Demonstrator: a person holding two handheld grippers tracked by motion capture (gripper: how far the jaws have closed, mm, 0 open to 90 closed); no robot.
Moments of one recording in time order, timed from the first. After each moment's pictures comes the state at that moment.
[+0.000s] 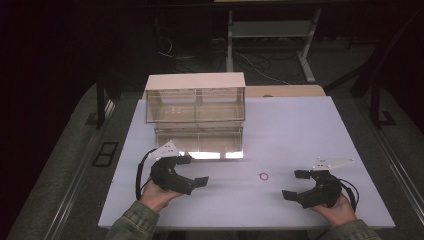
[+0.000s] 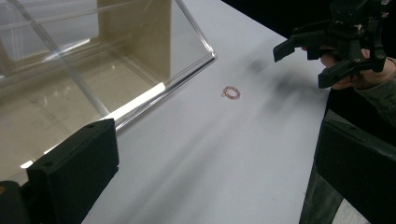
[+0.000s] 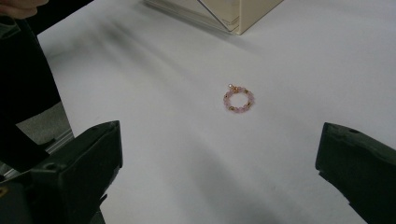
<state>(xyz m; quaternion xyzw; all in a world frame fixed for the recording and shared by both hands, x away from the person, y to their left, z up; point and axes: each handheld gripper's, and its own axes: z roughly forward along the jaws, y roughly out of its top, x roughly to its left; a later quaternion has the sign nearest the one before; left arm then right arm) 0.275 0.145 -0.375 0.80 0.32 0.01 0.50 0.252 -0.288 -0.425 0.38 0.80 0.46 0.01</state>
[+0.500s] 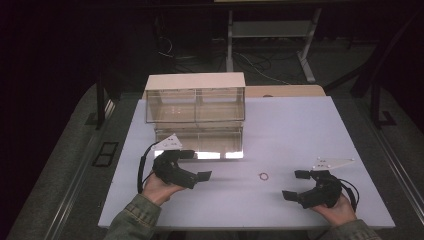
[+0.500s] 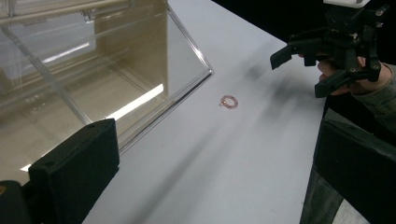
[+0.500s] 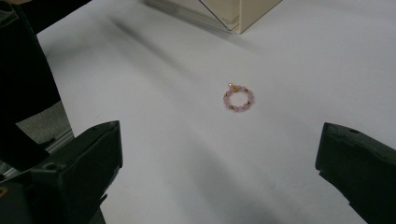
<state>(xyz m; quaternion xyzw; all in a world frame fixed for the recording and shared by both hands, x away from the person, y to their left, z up) 0.285 0.138 -0.361 0.81 0.31 0.01 0.50 0.252 -0.288 -0.425 0.38 0.80 0.46 0.01</state>
